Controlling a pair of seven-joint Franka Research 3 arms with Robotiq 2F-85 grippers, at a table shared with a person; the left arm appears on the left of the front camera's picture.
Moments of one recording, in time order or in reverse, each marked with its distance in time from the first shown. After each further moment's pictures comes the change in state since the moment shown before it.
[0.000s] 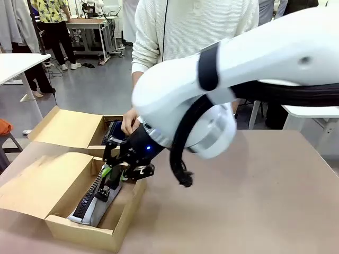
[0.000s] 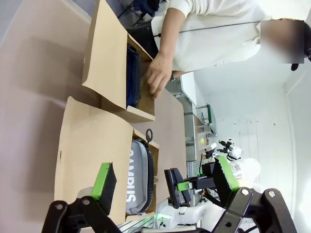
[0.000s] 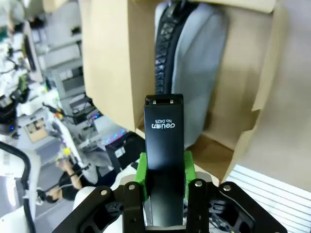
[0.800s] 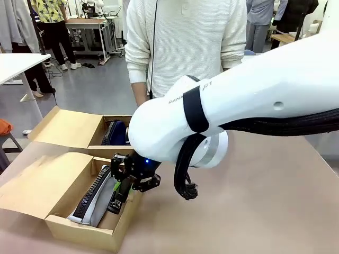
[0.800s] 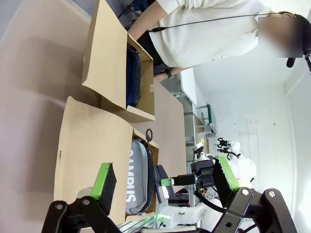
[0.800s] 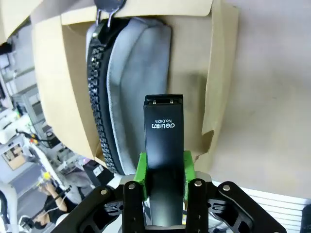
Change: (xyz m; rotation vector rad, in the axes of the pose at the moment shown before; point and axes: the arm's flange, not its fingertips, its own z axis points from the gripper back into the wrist) left arm 0.000 0.000 0.000 0.000 0.000 0.000; right arm 0.009 -0.020 -0.031 -0.181 -0.048 -0.069
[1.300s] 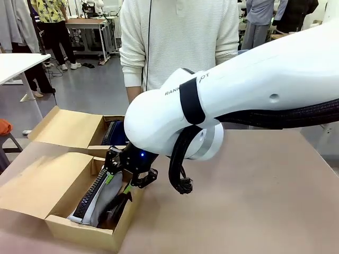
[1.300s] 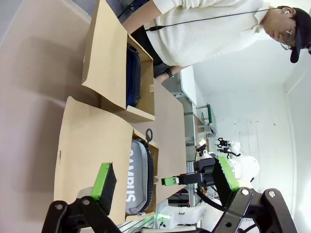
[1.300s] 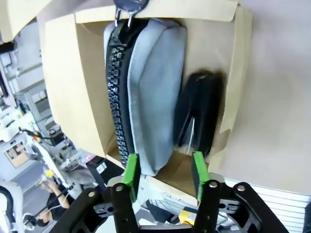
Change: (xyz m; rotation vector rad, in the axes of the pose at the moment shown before) left arm 0.000 0.000 0.000 0.000 0.000 0.000; right arm 0.003 0.015 0.006 0.012 0.013 0.001
